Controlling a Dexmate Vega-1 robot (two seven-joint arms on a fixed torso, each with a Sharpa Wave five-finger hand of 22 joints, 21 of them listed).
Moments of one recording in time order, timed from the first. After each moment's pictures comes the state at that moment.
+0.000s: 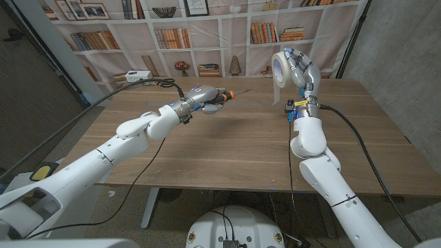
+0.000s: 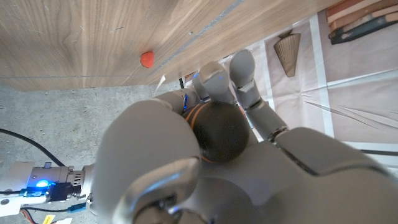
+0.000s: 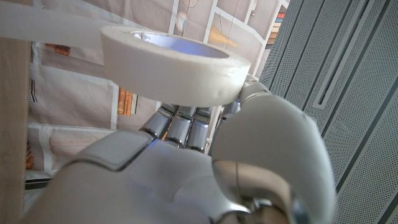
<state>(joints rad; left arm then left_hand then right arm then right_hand) 0.73 0.79 0.58 -1.76 0.60 -0.21 0.07 1.02 0.13 0.71 0.08 0.44 0.43 0.05 0.85 0.72 0.72 -0.06 0.93 1.13 1.35 -0.20 1.06 1.21 0.89 -0.12 1.53 0.62 -1.11 -0.30 -0.28 -1.97 0.15 0.30 -0.48 1.10 0.11 0.25 0.00 0.33 0.88 -0.08 0.40 0.56 0.81 -0.04 1.00 0.98 0.66 -0.06 1.47 1.24 0.46 -0.05 0.85 0.47</state>
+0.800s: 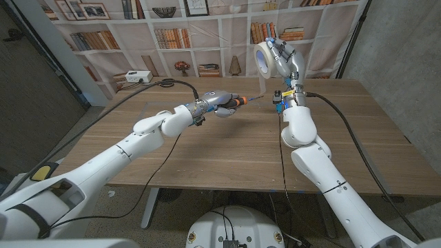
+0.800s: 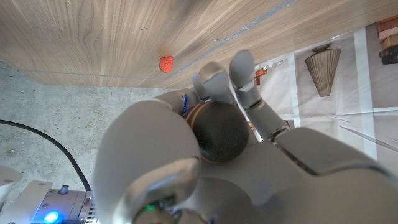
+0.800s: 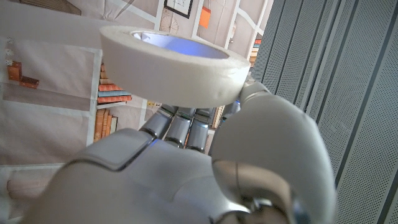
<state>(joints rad) 0.66 0.69 0.66 -1.66 0.58 -0.25 -0.01 1.01 0.12 0.71 0.08 0.44 0.43 0.06 0.87 0.72 0.72 -0.06 0.94 1.13 1.35 -0.20 1.07 1.21 0.89 -0.12 1.53 0.63 -1.02 -0.31 -0.36 -1.95 0.17 0.29 -0.42 1.10 0.11 0.25 0.01 0.33 0.89 -0.09 0.39 0.56 0.82 -0.04 1.00 0.98 0.66 -0.06 1.49 1.24 0.45 -0.05 0.89 0.46</state>
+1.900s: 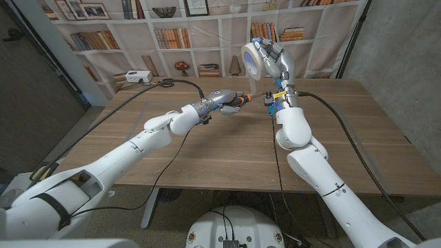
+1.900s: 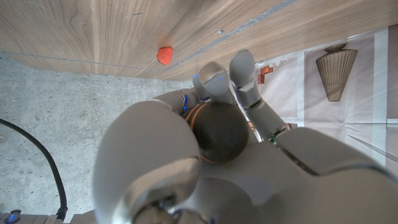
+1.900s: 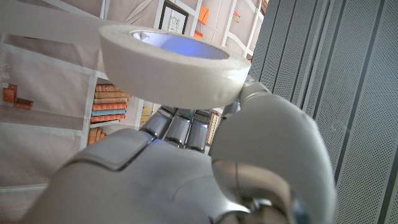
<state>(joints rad) 0.58 0.60 0.71 -1.49 0.56 -0.32 0.05 1.01 0.12 0.71 0.07 0.44 0.42 0.05 0.88 0.70 0.71 -0.06 0.95 1.13 1.35 -0.20 1.08 1.21 0.89 -0.12 1.53 0.63 -1.04 -0.33 -0.41 -2.01 0.15 0.24 -0.42 1.10 0.10 0.25 0.02 0.33 0.89 -0.08 0.37 0.55 0.82 -0.03 0.99 0.97 0.66 -0.06 1.51 1.24 0.45 -0.04 0.93 0.44</state>
